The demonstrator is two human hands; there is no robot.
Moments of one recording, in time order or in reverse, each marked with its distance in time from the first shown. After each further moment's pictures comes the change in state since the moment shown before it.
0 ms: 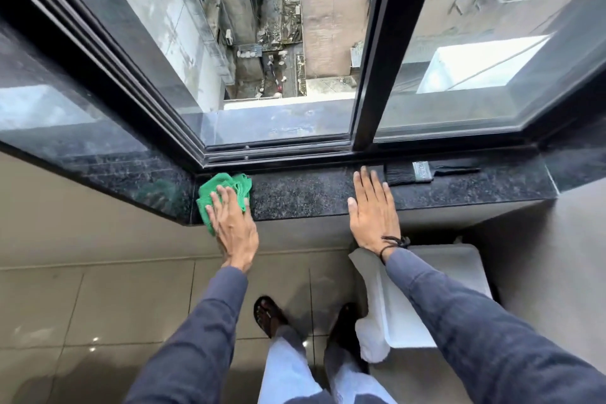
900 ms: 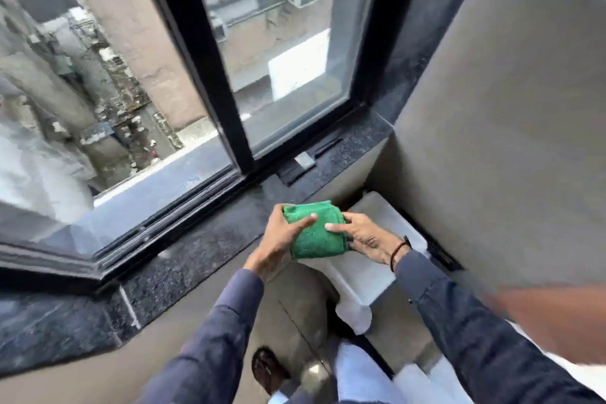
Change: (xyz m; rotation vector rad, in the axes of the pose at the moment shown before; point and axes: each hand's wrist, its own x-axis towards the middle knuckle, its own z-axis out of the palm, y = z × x) left_hand -0.069 0.175 0.032 -0.651 -1.149 0.146; right_hand -0.121 0.047 -0.069 1.605 -0.104 0.828
